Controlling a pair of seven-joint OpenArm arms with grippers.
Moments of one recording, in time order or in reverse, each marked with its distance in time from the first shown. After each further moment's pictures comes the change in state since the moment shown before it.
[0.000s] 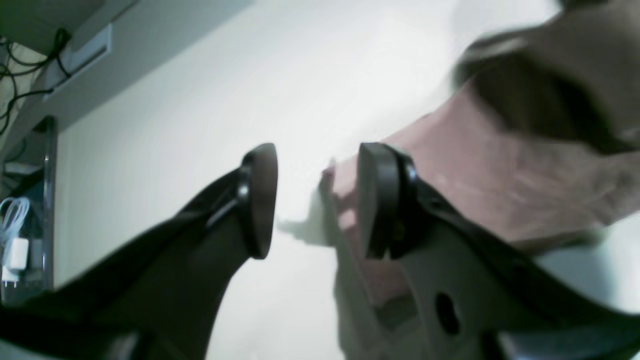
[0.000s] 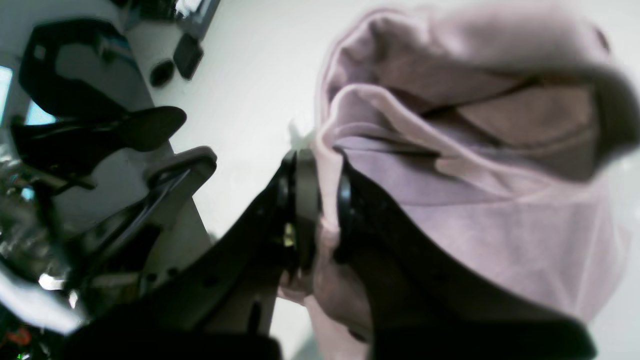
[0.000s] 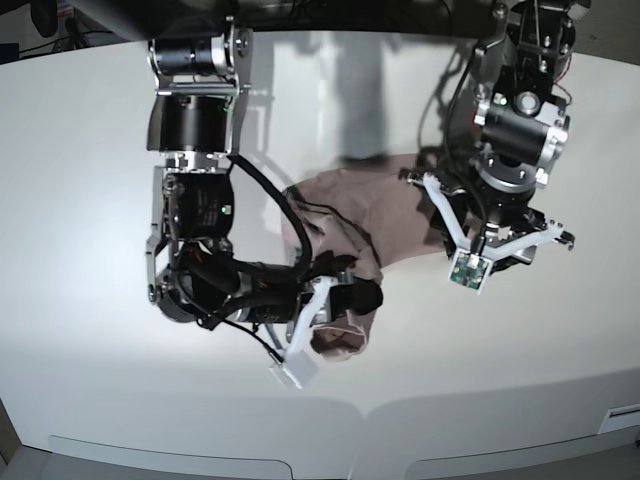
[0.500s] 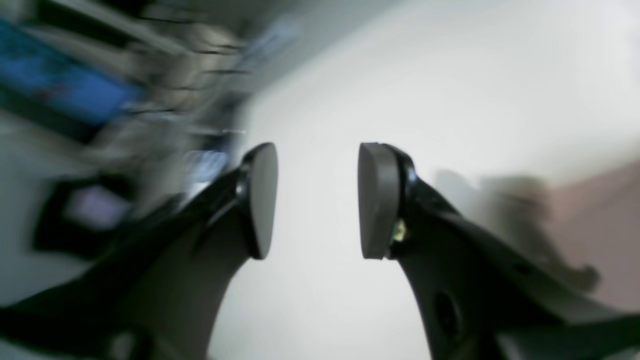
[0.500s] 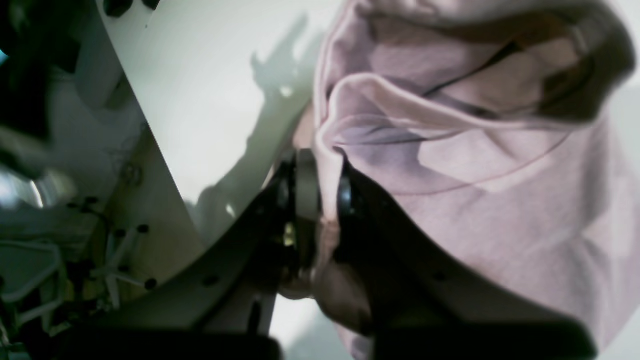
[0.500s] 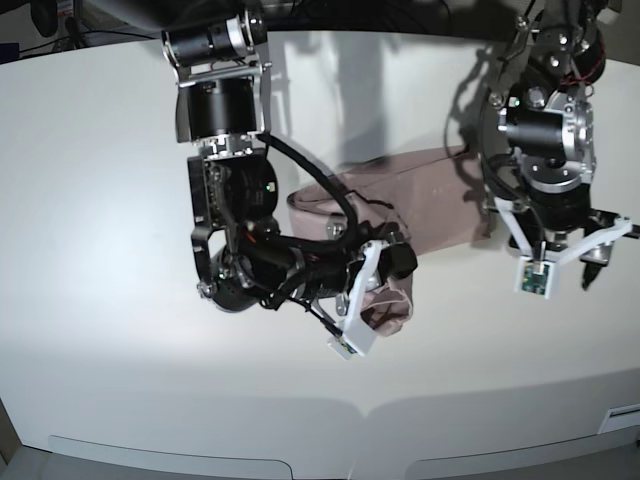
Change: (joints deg) left arm 0.2 -10.8 0.0 0.0 21.5 14.3 1.1; right arm -2.9 -2.6 -8.4 -0.2 -7.1 0.0 3.1
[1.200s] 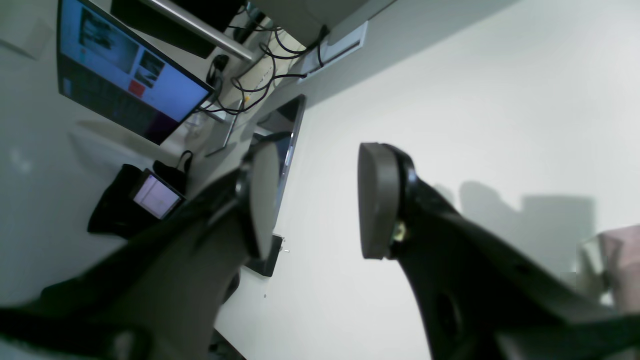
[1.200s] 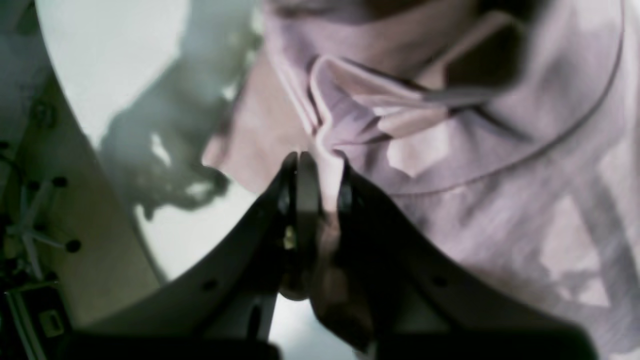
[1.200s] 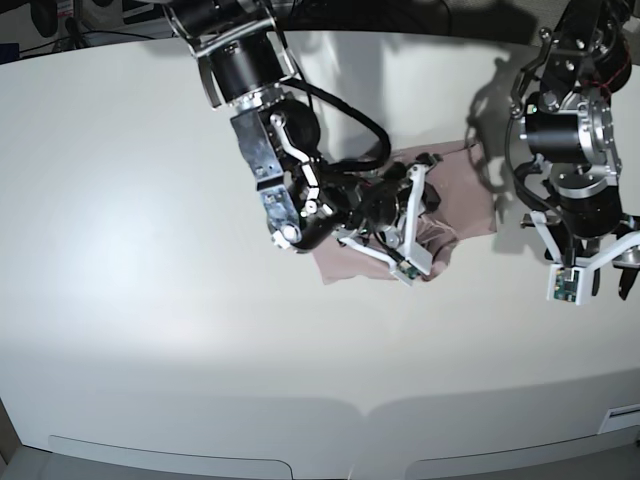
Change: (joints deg) left arm -0.8 -3.8 0.0 0.0 1.9 3.2 1.5; right arm -6.5 0.2 -16.3 -4.1 -16.3 0.0 14.9
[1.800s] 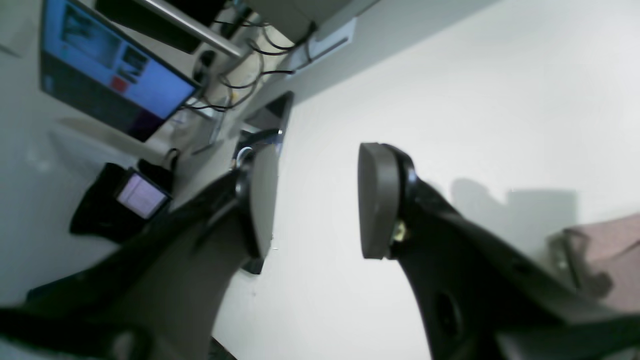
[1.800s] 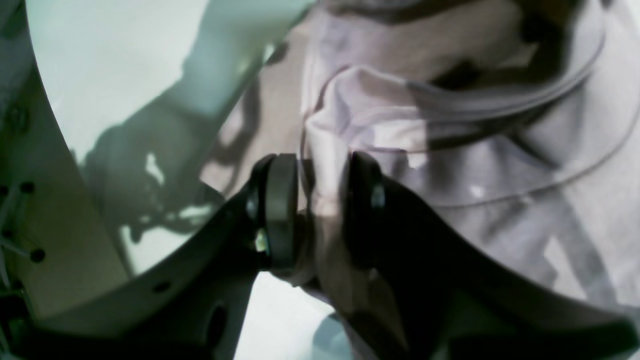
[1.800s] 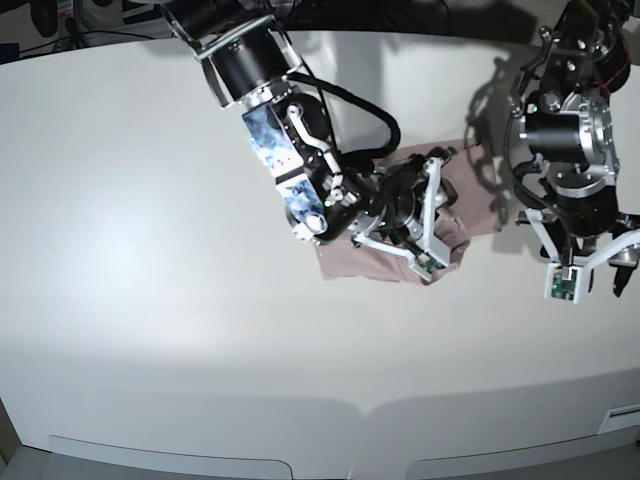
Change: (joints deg) left arm 0.0 0.0 0.0 0.0 -2.3 0.0 0.2; right arm 0.0 -0.1 -5.9 0.0 -3.6 -3.8 5.4
